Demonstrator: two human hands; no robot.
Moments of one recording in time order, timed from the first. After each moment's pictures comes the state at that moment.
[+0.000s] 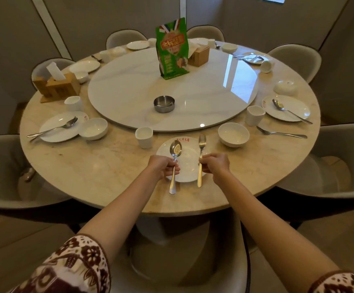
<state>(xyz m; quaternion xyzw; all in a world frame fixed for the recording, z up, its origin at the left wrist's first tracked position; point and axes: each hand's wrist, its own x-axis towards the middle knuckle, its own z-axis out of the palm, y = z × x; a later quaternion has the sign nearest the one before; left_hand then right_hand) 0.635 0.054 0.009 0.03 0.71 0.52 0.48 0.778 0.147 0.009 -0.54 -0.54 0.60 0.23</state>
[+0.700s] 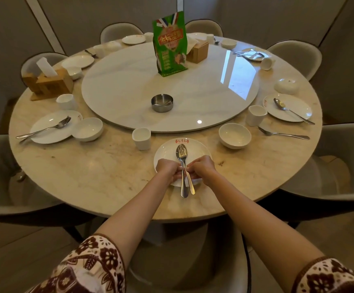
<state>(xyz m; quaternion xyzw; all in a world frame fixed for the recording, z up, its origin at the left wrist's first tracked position) 0.643 0.085 -0.021 0.00 0.73 0.53 0.44 0.738 0.150 -0.010 -0.53 -0.61 0.58 0.09</state>
